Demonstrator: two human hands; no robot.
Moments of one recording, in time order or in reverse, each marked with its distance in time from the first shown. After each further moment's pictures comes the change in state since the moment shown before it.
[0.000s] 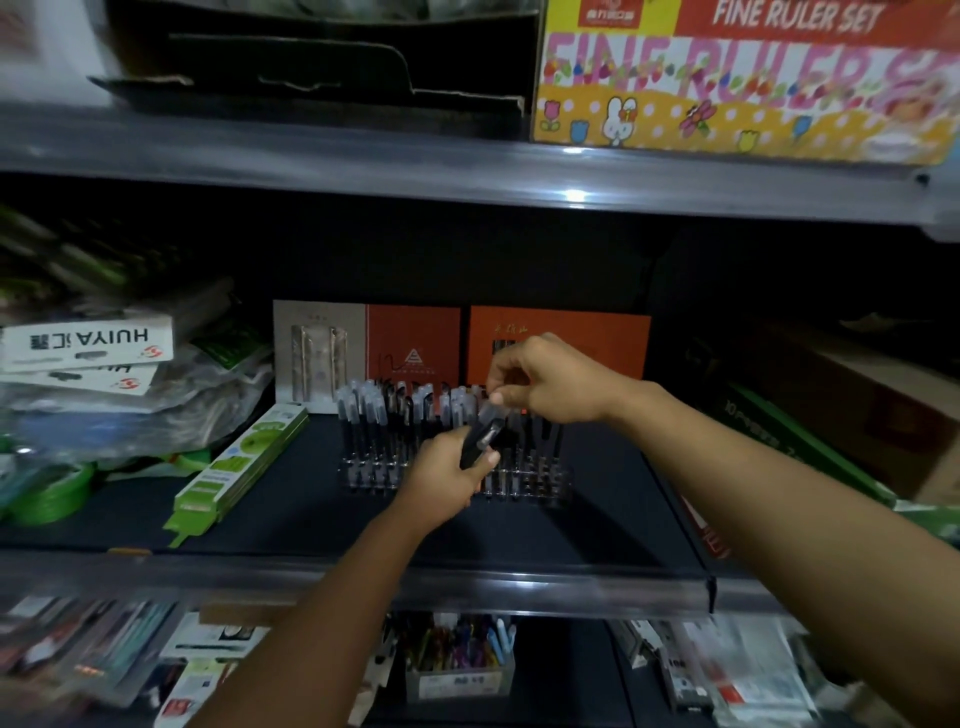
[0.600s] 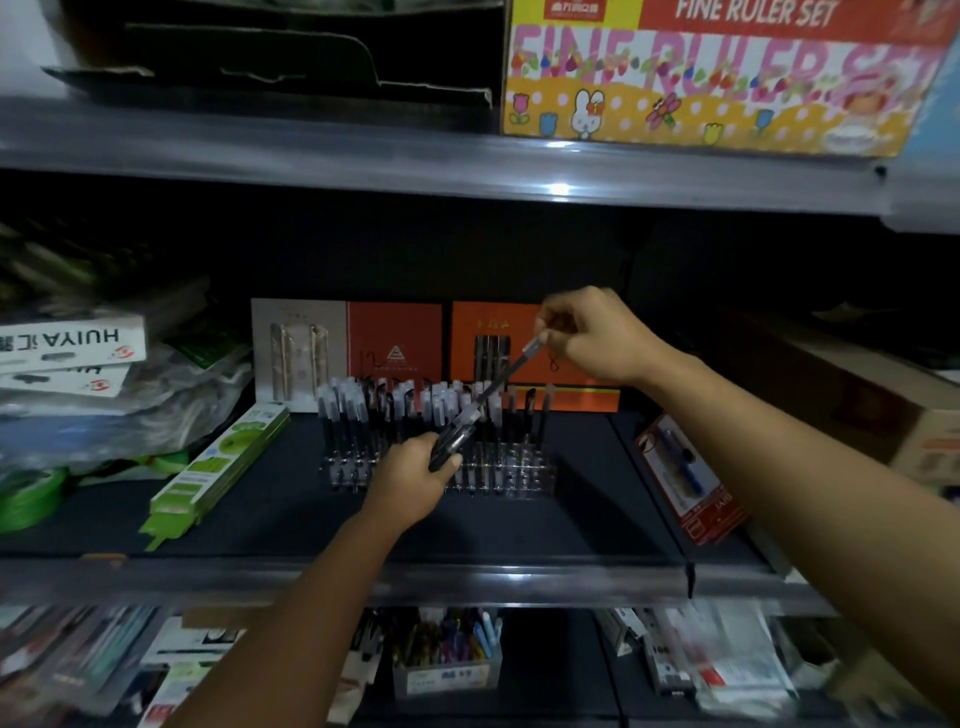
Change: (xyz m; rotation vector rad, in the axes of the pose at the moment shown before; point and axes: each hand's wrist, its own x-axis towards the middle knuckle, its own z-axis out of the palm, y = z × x) left_hand -0.001 -0.015 -0.005 0.275 0.013 -0.071; right_hand -0.024 0.028 -0.039 -0.012 0.317 0.173
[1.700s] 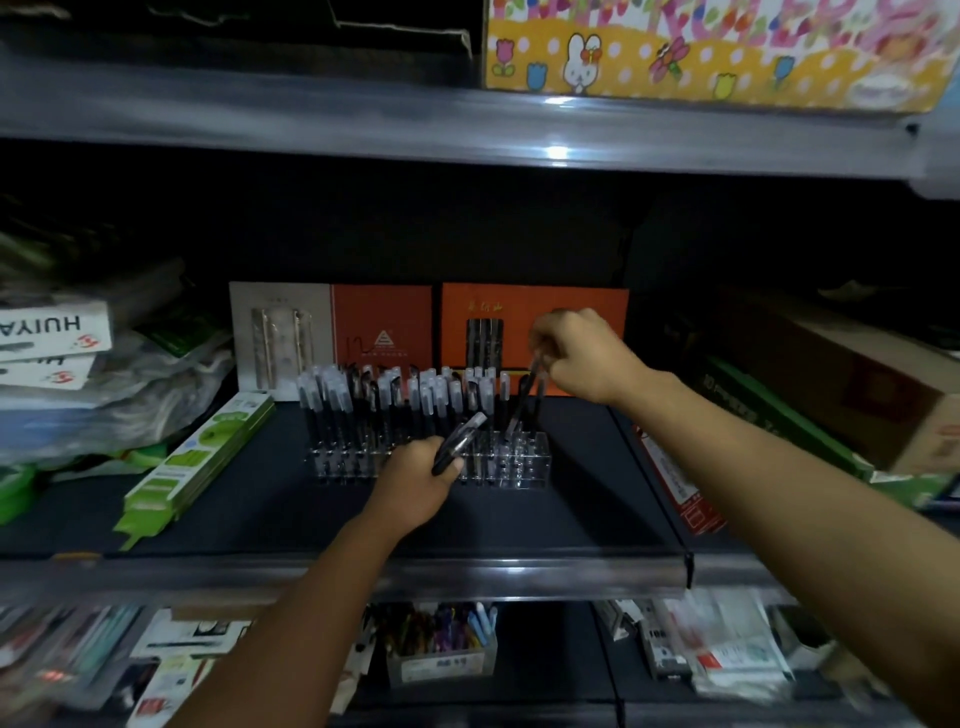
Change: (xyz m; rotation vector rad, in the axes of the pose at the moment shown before) left_hand 0.002 -0.001 0.020 -0.081 -0.088 -0.023; right_hand 0.002 0.041 0.045 -0.168 -0.051 0.006
